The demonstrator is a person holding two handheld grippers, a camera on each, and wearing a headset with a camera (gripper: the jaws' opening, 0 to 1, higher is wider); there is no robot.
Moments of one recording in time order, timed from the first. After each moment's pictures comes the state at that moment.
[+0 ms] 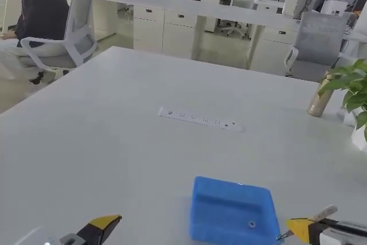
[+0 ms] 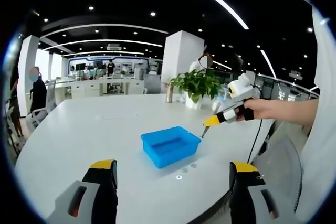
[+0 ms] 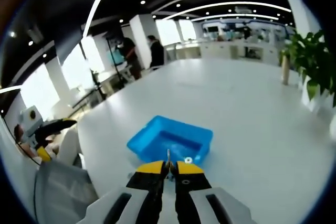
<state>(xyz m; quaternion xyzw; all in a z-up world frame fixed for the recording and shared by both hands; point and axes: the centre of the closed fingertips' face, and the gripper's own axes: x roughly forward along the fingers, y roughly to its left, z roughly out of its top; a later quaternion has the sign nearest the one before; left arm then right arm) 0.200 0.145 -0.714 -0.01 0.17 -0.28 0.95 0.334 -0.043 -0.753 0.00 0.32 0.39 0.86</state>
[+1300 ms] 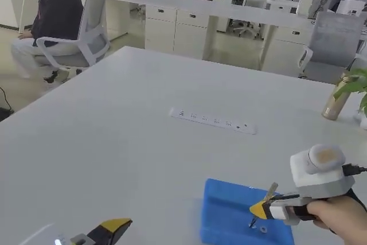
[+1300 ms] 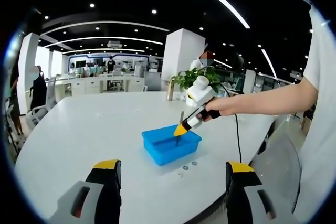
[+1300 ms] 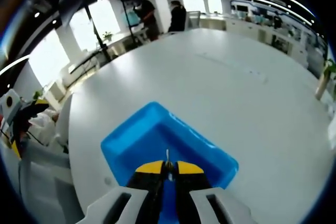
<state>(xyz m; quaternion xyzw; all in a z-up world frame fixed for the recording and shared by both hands) 0.199 0.149 -0.715 -0.01 0.18 -0.28 0.94 0.385 0.022 -0.818 -0.11 0.42 0.45 0.78</state>
